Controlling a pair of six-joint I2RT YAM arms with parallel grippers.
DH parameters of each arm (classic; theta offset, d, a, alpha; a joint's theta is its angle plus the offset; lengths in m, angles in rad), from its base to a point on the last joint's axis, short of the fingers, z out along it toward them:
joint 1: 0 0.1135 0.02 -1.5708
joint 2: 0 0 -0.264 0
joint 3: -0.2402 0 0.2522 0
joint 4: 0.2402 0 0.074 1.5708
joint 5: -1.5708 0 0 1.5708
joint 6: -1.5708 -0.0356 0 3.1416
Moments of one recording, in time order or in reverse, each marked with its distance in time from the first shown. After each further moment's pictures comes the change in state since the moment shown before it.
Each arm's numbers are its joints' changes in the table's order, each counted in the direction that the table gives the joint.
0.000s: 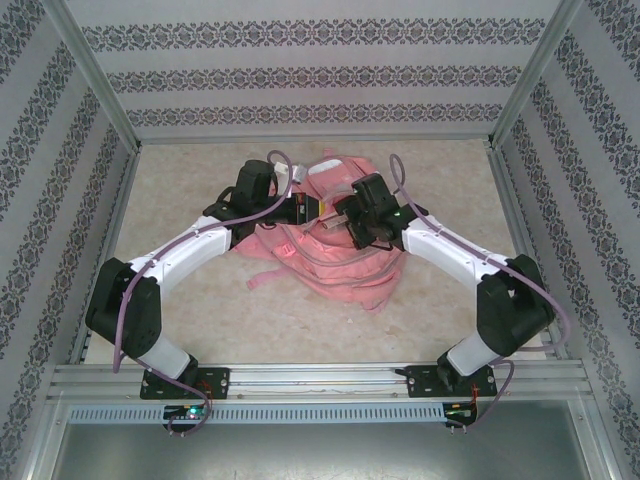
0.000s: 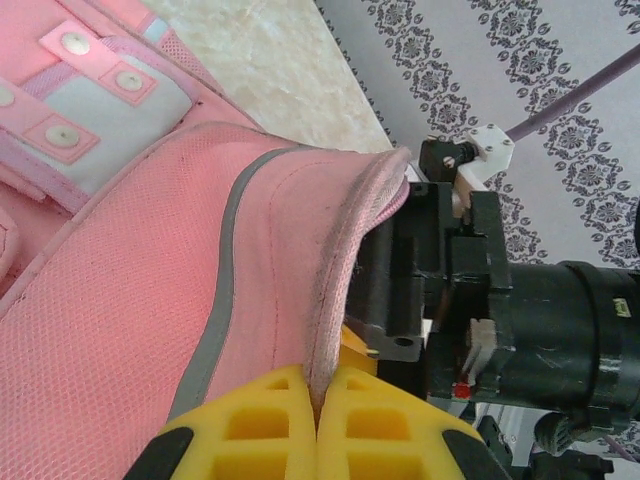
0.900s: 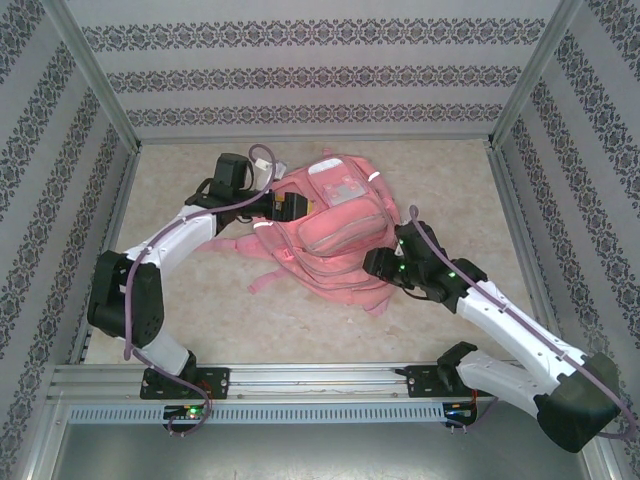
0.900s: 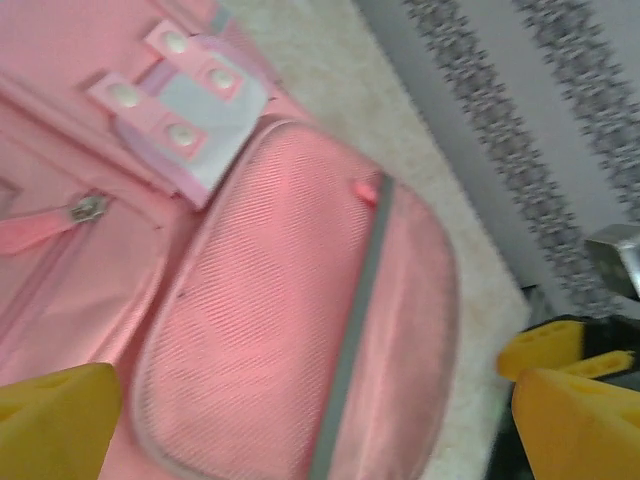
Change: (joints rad) left arm 0.175 0.058 -0.044 0.180 -0.151 -0.270; right arm 0.009 -0.562 0.404 0.149 0.084 0.684
